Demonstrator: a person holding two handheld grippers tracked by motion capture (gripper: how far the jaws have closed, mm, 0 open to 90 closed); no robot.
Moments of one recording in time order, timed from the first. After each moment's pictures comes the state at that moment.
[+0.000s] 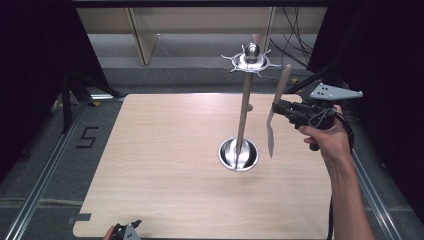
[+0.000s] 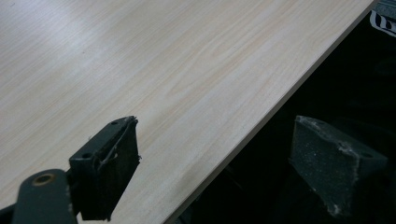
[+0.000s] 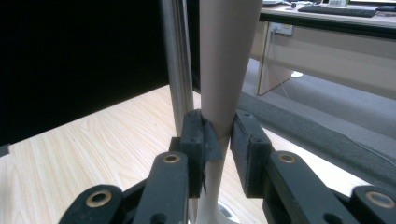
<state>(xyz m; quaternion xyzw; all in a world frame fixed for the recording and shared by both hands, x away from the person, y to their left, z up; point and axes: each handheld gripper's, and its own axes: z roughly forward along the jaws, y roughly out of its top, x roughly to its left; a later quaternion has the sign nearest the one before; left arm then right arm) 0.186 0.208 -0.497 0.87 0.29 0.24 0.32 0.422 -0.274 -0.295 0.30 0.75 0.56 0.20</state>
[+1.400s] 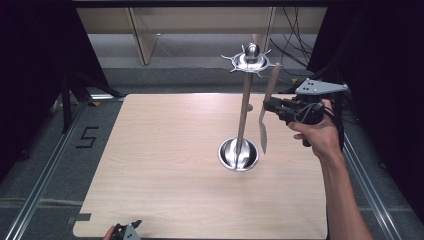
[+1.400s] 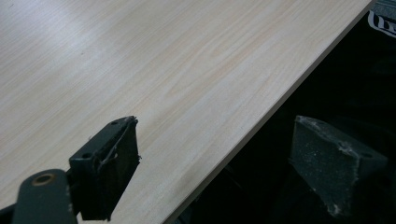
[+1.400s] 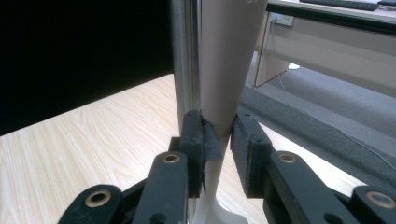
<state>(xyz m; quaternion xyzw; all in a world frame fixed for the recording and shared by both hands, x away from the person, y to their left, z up) 0.186 0.206 -0.499 0.86 0.30 0.24 0.33 0.429 -0.250 -0.288 0.30 0.77 0.53 0.20</state>
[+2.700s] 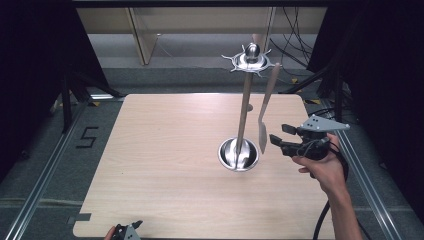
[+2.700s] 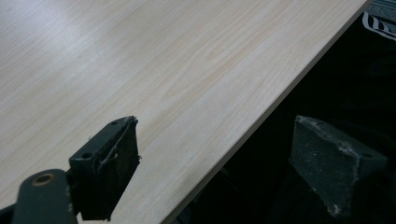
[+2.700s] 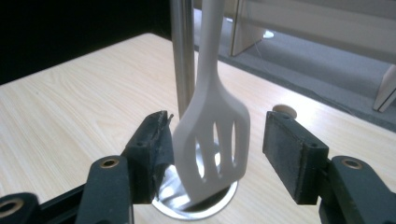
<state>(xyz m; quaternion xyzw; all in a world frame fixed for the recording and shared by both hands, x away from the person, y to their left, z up) 0.183 0.204 -0.498 0.86 0.30 0.24 0.34 0.382 -0.270 -0.352 0.36 0.77 0.48 0.23</state>
